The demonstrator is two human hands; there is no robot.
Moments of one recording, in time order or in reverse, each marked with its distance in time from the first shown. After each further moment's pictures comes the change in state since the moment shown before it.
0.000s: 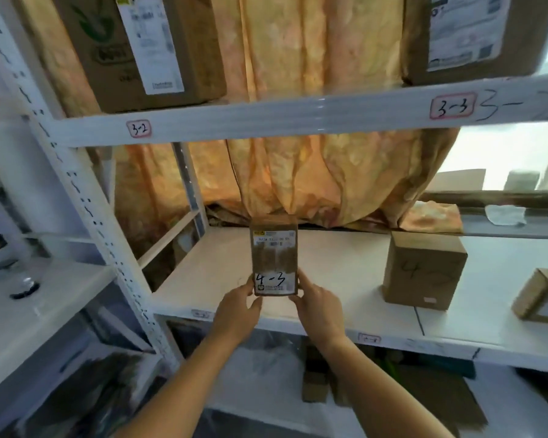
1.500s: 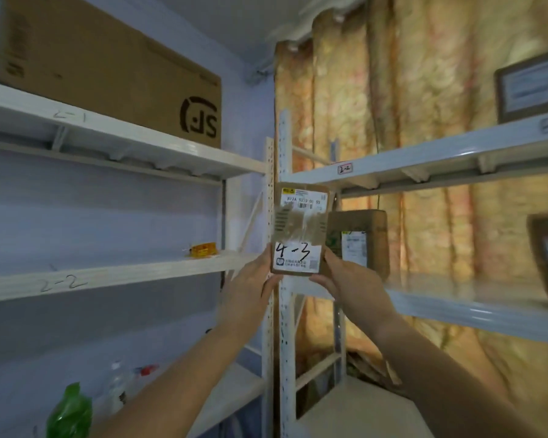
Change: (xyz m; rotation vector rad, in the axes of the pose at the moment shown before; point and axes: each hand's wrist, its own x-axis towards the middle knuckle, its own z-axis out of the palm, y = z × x) left_hand -0.176 0.129 -0.375 0.317 0.842 0.408; right_hand 0.001 -0.324 -0.278 -0.024 0.361 -0.824
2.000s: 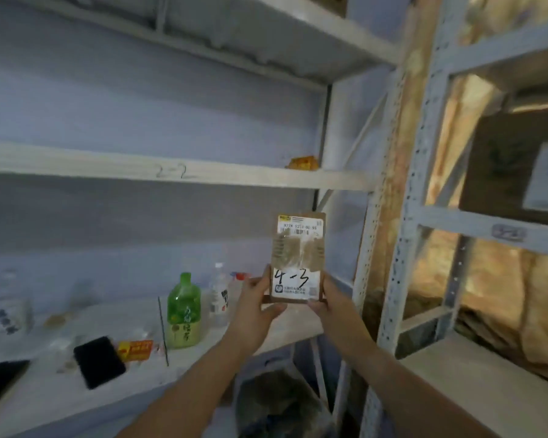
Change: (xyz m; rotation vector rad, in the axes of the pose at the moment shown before) left_hand -0.180 -0.193 -0.033 -0.271 -0.092 -0.745; right_hand -0.055 -0.200 0.239 1.153 -0.499 0.247
